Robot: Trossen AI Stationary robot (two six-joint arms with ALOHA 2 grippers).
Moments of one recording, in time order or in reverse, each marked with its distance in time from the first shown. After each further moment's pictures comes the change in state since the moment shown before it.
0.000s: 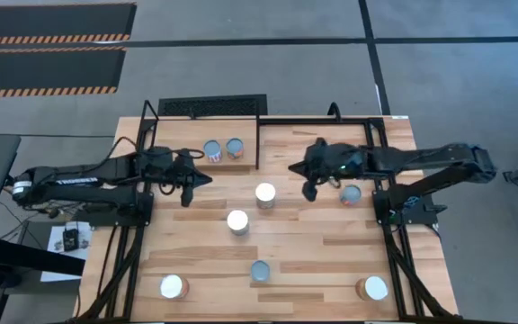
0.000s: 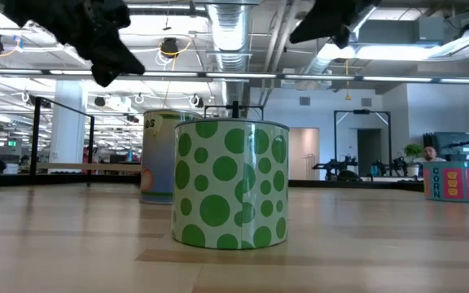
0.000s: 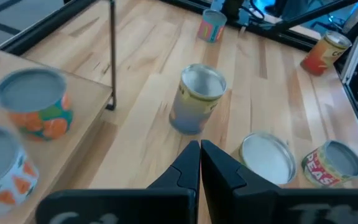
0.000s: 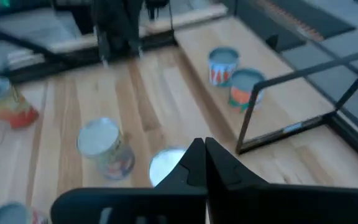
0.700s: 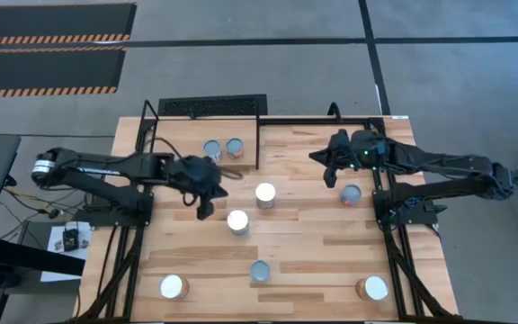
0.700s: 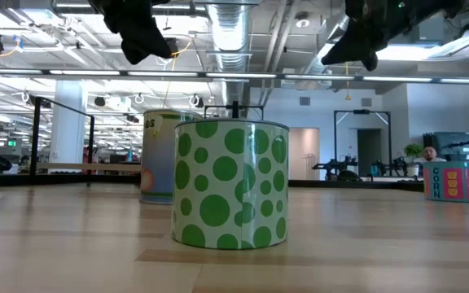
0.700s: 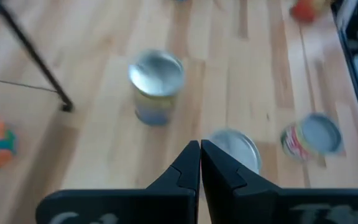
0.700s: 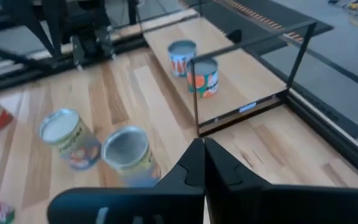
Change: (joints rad) left arm -0.207 0.389 0.373 -0.246 -0.071 0.016; right arm -0.235 -0.264 -0.243 0.029 -0.154 -0.069
